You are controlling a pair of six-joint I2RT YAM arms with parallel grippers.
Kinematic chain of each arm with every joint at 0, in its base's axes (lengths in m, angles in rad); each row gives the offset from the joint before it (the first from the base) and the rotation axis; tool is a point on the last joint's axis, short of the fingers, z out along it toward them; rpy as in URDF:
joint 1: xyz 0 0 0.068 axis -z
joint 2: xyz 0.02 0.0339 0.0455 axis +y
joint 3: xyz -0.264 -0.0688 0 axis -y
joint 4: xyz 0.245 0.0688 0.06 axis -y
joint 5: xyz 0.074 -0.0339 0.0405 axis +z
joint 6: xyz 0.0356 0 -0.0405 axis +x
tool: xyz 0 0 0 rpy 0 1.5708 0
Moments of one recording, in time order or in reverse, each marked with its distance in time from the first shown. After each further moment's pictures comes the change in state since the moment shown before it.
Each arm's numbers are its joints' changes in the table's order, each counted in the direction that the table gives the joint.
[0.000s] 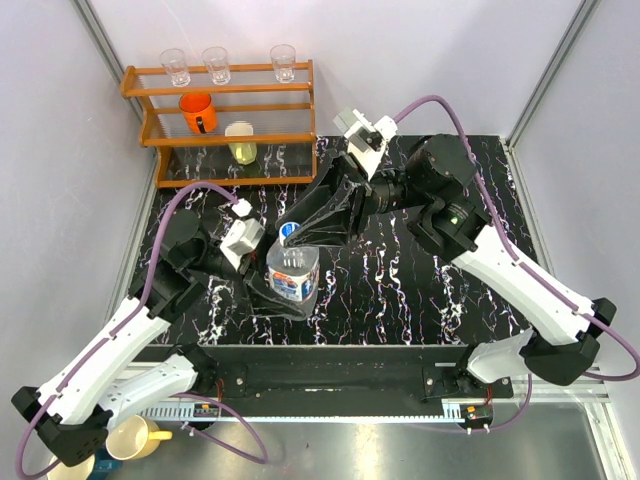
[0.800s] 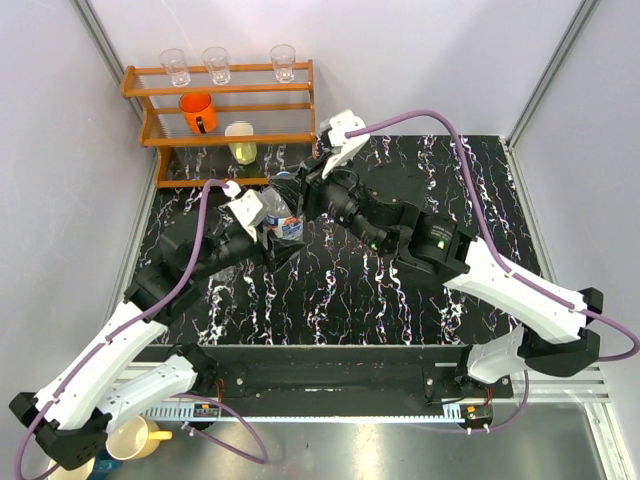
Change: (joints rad) left arm -0.010 -0.031 0.001 -0.251 0.901 0.259; right arm -0.264 0.031 0.103 -0.443 -1.323 -0.367
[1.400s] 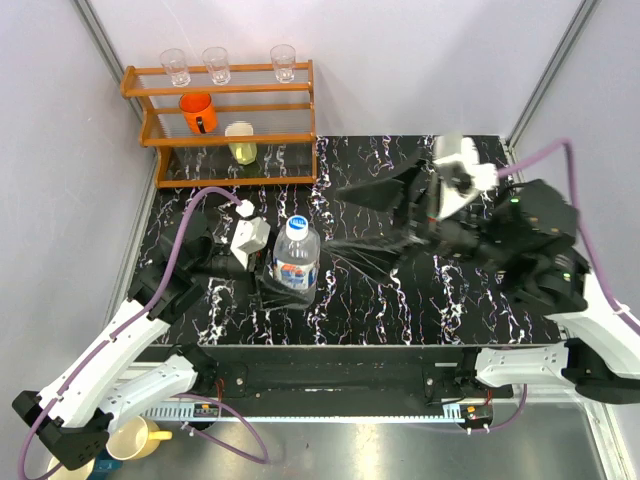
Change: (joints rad) left arm -0.015 0.005 -0.025 0.069 -0.634 -0.081; right arm -0.025 -0.293 -0.046 -0.068 0.402 -0.059
